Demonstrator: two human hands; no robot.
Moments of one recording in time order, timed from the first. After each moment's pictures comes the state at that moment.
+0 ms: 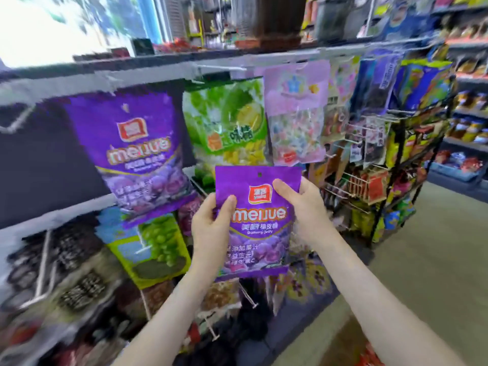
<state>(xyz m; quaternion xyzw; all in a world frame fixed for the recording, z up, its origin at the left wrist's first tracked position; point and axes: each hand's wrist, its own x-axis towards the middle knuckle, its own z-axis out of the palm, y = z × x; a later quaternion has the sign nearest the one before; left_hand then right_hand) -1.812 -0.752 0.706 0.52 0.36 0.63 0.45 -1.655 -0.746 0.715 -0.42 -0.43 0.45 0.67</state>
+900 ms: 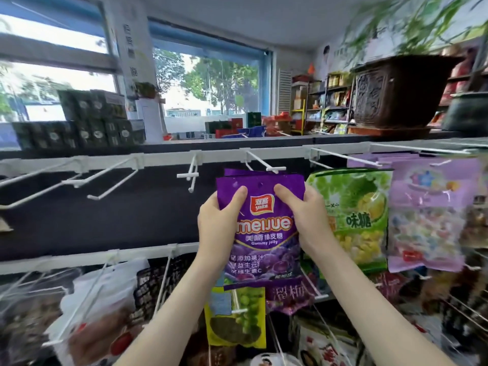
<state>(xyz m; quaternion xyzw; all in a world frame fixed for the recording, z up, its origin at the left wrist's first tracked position) -1.949 -0.708 0.823 0.44 0.44 0.72 0.31 -1.817 -0.659 0.825 -0.27 -0.55 0.47 0.64</state>
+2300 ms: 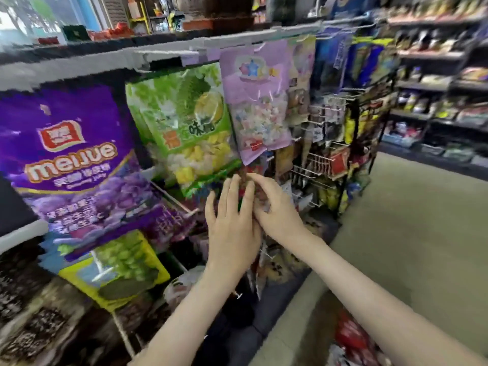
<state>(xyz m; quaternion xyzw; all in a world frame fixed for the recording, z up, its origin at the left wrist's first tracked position) -1.764 -0.734 0.665 0.83 0.41 0.37 -0.11 -1.650 -0.750 0.683 -0.59 -0.63 0.15 0.48</state>
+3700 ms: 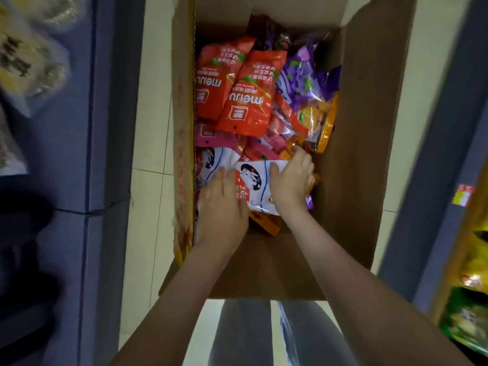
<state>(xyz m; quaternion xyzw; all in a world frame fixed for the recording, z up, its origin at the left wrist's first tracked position) -1.478 -0.894 -0.059 0.87 0.34 -0.21 0.29 -1.380 -0.976 -0.129 -0.94 0.04 0.26 0.20</state>
